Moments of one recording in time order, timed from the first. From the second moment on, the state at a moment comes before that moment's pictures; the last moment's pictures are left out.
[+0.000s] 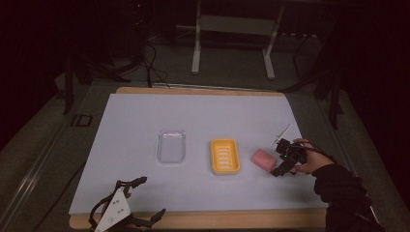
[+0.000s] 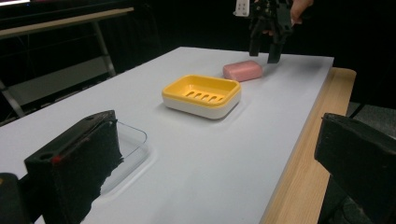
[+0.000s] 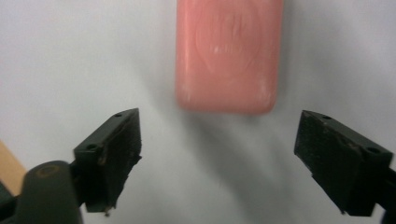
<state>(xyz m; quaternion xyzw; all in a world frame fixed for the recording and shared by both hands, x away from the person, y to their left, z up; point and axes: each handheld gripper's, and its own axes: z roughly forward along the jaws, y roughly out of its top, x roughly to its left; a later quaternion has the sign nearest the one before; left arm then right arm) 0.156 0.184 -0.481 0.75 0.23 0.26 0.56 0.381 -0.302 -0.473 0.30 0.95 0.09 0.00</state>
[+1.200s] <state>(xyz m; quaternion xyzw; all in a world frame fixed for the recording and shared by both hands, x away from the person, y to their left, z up) 0.156 0.183 -0.482 0.75 0.23 0.25 0.56 0.402 -0.266 -0.500 0.27 0.96 0.09 0.03</state>
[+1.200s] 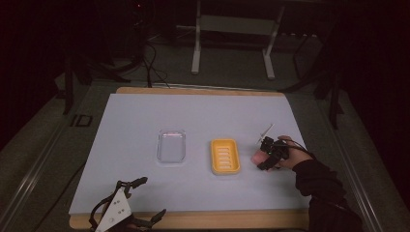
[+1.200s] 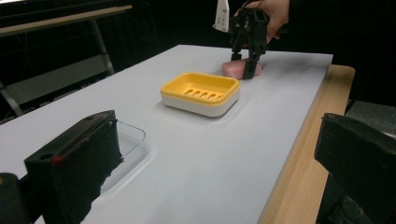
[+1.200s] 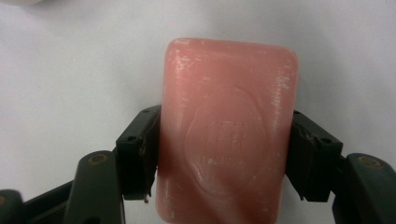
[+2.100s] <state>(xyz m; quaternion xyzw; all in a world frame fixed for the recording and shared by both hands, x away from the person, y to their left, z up) 0.155 0.184 -0.481 0.75 0.23 0.25 0.56 0.385 -0.265 -0.472 0.53 0.84 0.10 0.06</state>
